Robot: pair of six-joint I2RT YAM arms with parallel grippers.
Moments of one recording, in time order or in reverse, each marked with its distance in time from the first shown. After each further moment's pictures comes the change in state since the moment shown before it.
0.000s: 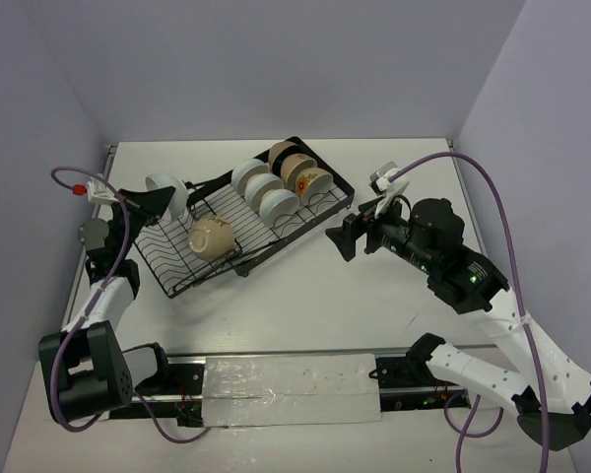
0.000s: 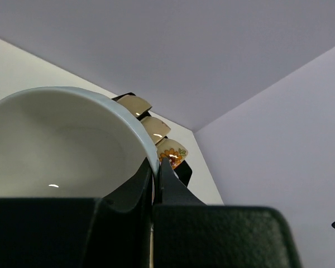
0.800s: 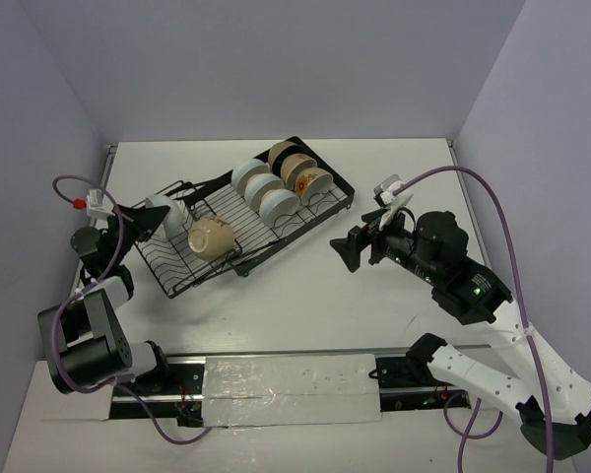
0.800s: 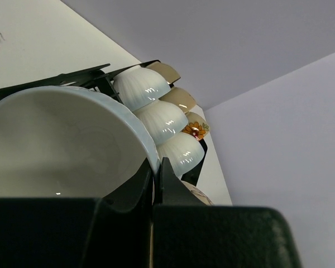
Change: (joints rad) left arm 0.157 0.168 -0.073 0.073 0.191 -0.010; right arm 0.000 -0.084 -0.087 0.000 -0.016 -0.006
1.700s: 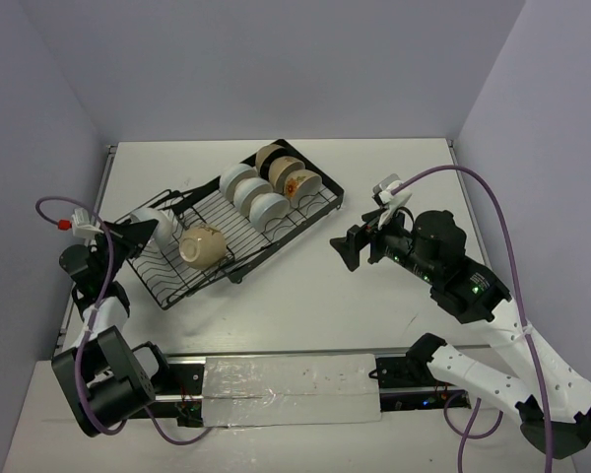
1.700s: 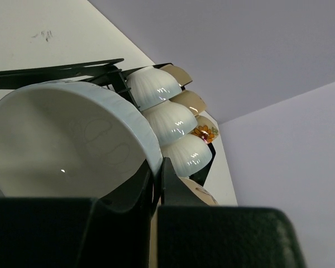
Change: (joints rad) left arm 0.135 -0.244 -0.090 -0.219 0.013 0.051; right arm 0.000 0.008 0.000 -0.001 0.014 -0.003
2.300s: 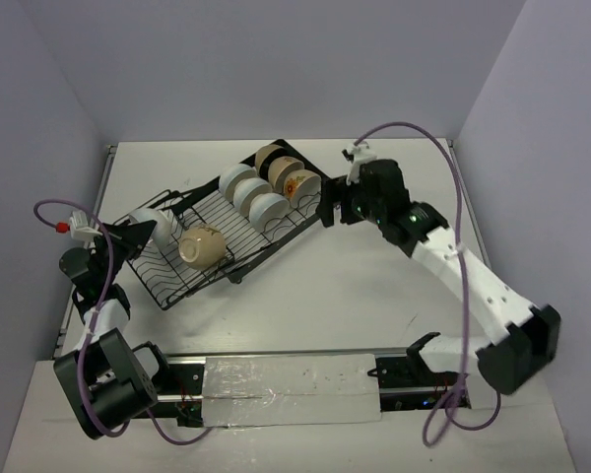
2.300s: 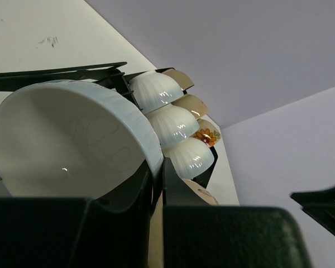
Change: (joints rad) left arm 0.011 -0.018 -0.026 0.021 -0.016 -0.003; right arm -0.102 0.404 0.145 0.008 0.045 0.151
